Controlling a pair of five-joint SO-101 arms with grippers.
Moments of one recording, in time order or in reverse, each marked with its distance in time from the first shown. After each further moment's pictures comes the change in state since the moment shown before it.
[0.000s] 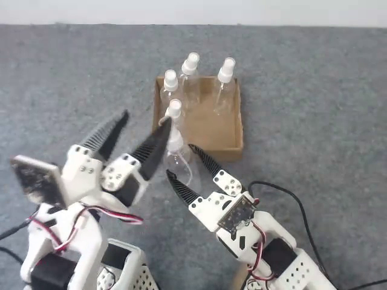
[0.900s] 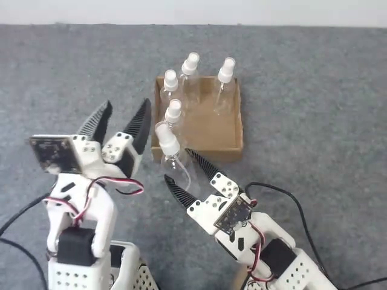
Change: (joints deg) left arm -12.0 0.6 18.2 -15.0 -0.3; right arm -1.6 0.0 0.0 2.2 0.0
